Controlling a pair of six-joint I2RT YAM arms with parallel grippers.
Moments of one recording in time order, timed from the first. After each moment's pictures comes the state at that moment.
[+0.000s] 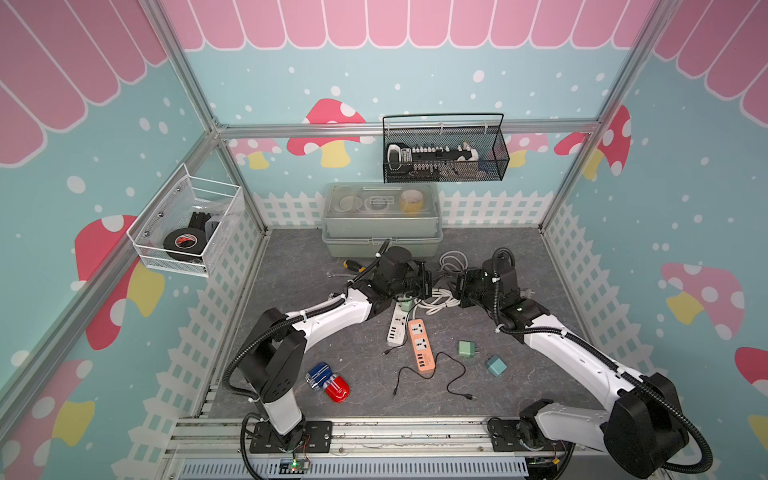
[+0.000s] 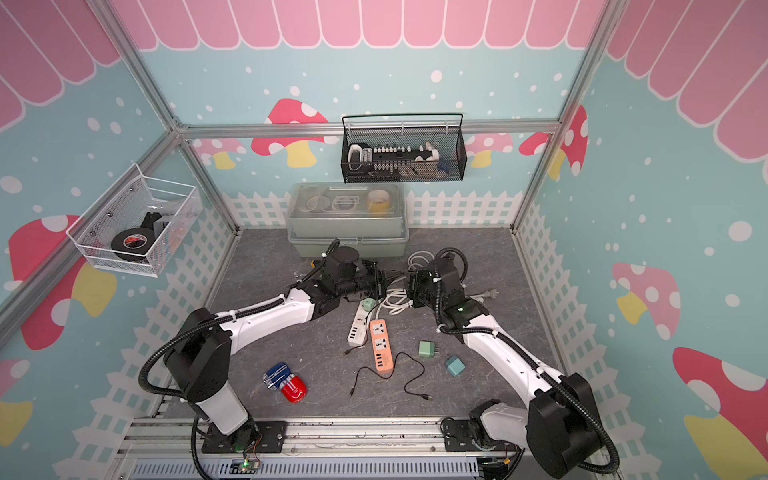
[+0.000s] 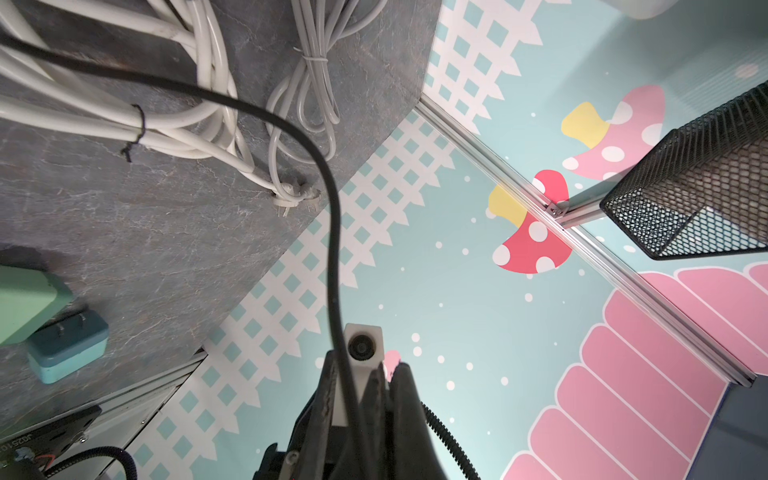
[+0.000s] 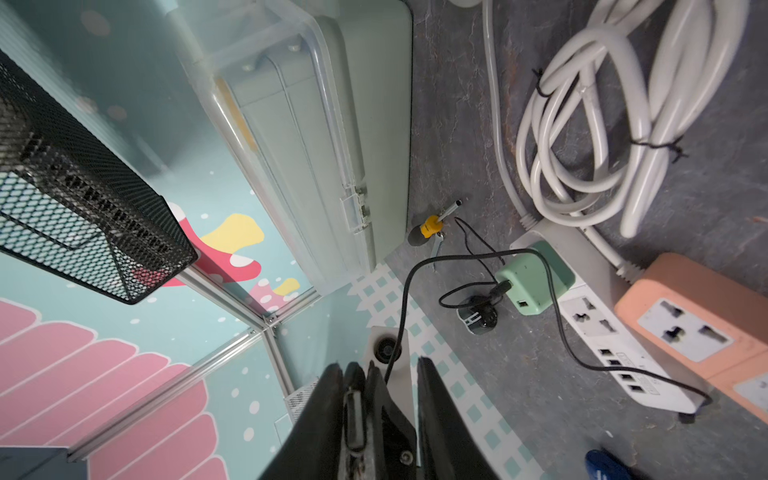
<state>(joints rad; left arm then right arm) -0.71 1.74 1.23 0.15 0.30 -2.07 0.45 1.23 0.86 -0.08 -0.10 1.88</state>
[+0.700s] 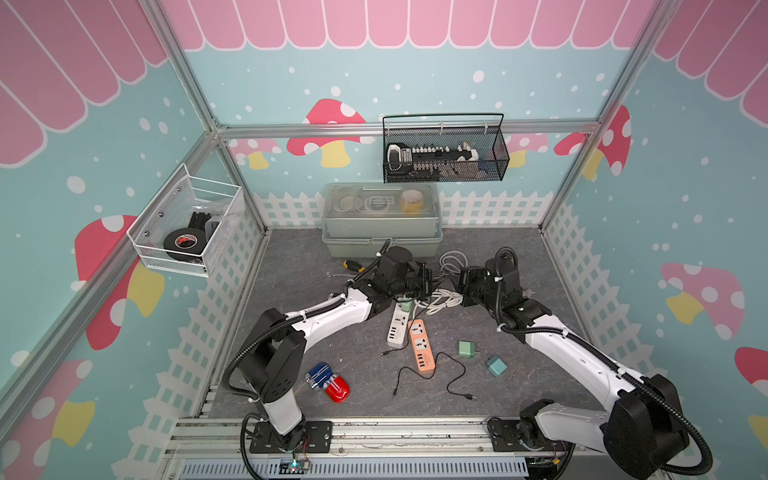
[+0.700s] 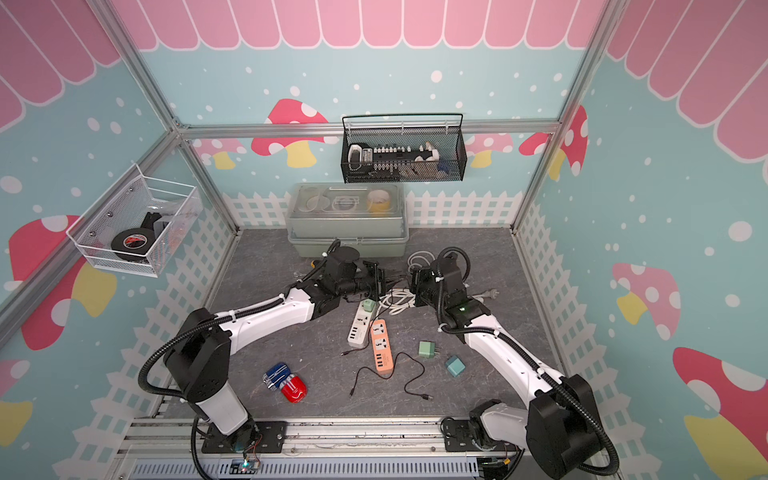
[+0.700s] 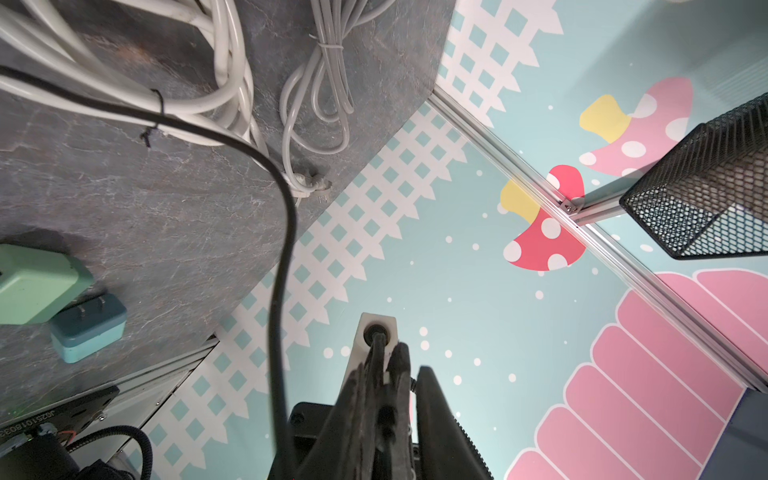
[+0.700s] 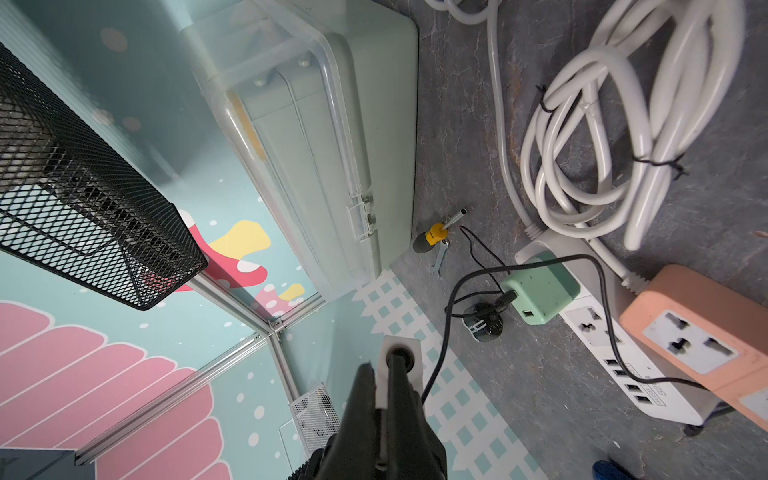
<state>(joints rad) -0.71 1.74 1.25 0.12 0.34 -2.07 0.43 1.23 0.85 -0.07 -0.11 1.88</state>
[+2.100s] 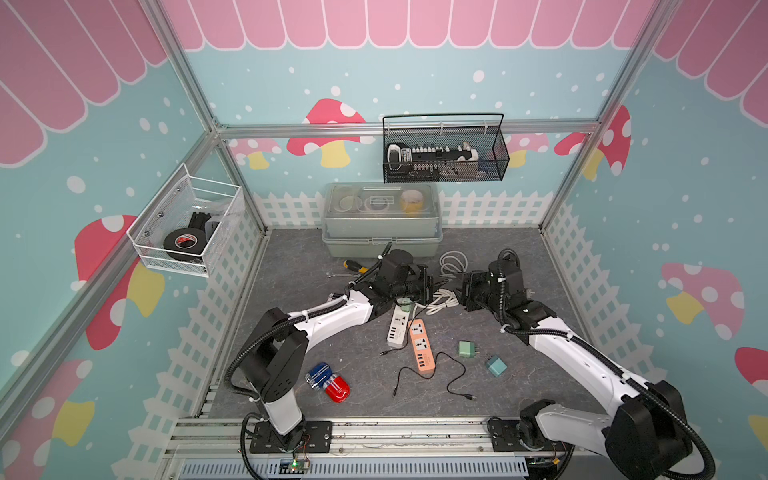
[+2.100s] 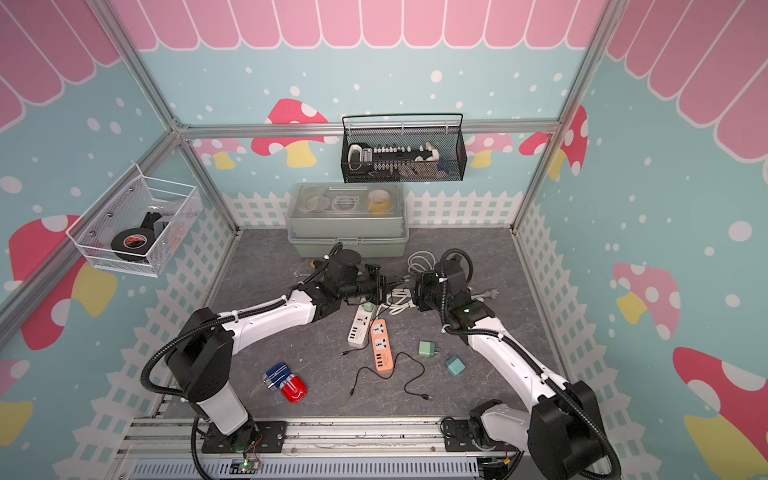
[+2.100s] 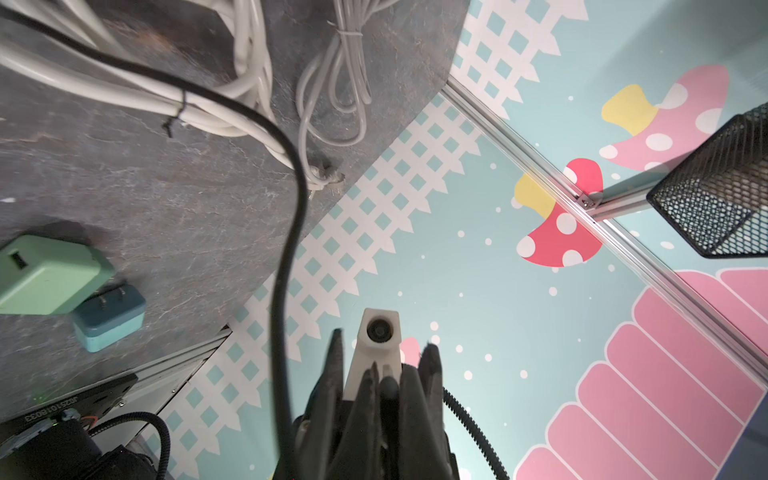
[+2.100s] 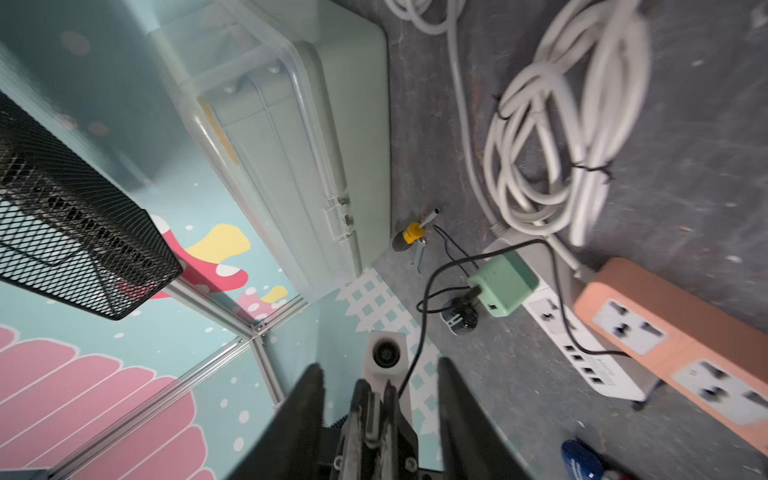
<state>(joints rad) -0.72 1.74 1.21 0.14 0.36 -2.07 0.40 1.18 0.84 -0.18 -0.16 1.85</state>
